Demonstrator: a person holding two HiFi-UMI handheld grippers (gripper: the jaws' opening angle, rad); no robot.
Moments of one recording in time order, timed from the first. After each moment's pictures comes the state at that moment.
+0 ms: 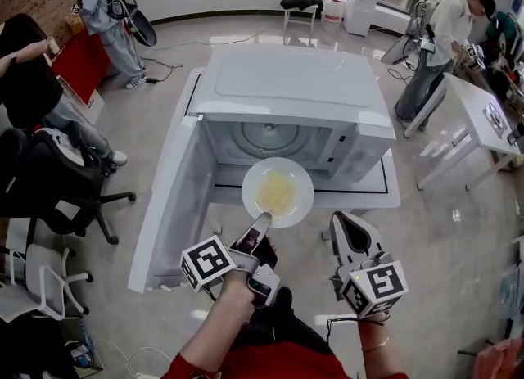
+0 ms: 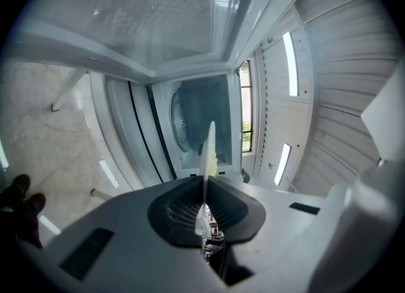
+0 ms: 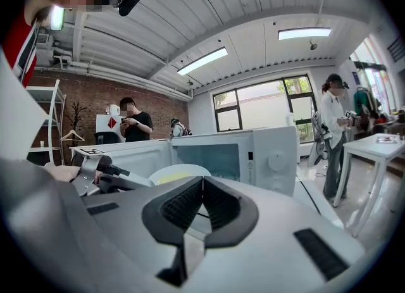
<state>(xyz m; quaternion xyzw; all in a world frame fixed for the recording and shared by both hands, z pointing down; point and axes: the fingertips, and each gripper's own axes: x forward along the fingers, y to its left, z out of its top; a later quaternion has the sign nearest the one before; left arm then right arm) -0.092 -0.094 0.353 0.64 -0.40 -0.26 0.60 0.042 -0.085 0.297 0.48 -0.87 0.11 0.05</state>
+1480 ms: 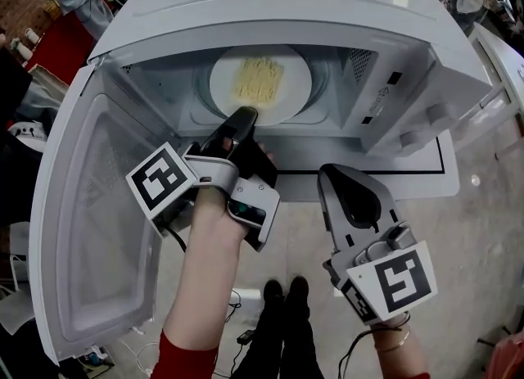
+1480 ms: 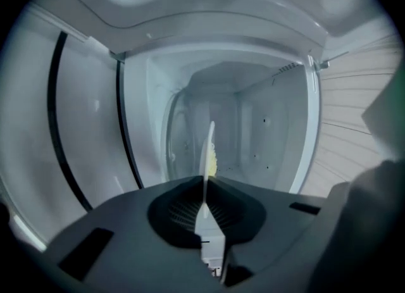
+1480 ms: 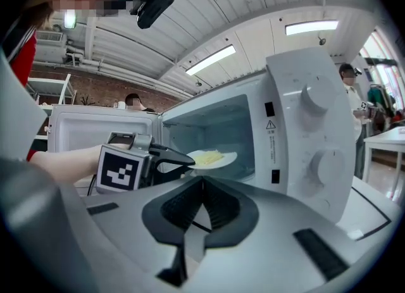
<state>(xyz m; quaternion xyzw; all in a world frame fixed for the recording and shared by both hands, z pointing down) -0.111 -0.263 0.394 0.62 -0.41 -0.35 0.58 -0.008 -0.172 0.374 0.45 -0.89 0.07 0.03</state>
